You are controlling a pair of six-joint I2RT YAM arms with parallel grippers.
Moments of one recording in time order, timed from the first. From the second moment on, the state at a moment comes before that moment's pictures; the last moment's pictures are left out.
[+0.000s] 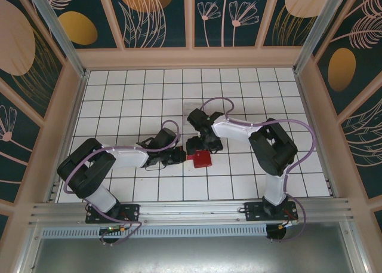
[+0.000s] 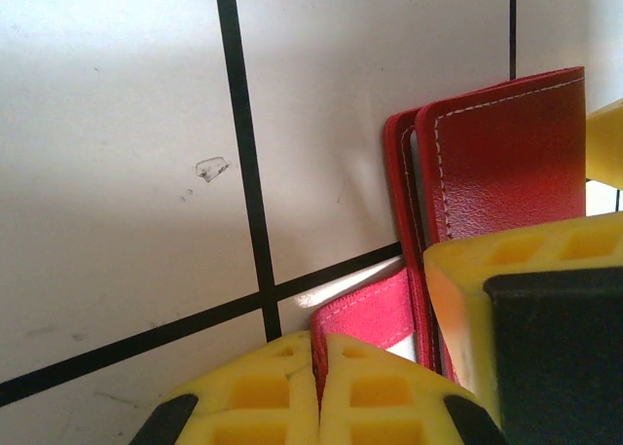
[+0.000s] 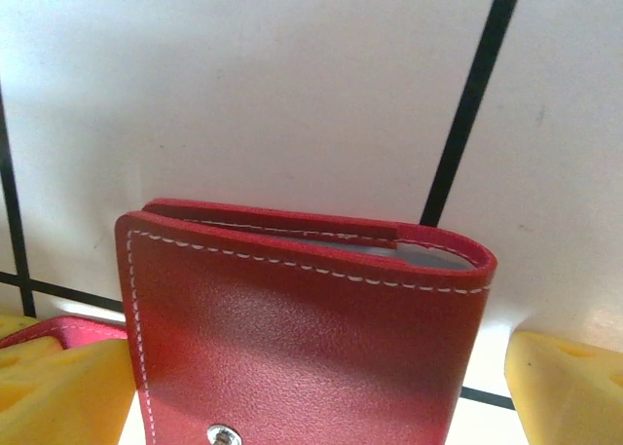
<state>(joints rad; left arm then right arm) -0.75 1.62 0.63 0.06 0.28 -0.83 0.79 1.88 1.24 -0.78 -0.09 0.54</state>
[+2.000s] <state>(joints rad) -0.61 1.51 0.65 -0.22 0.12 -0.77 0.73 1.73 1.16 -0.80 -0.06 0.53</state>
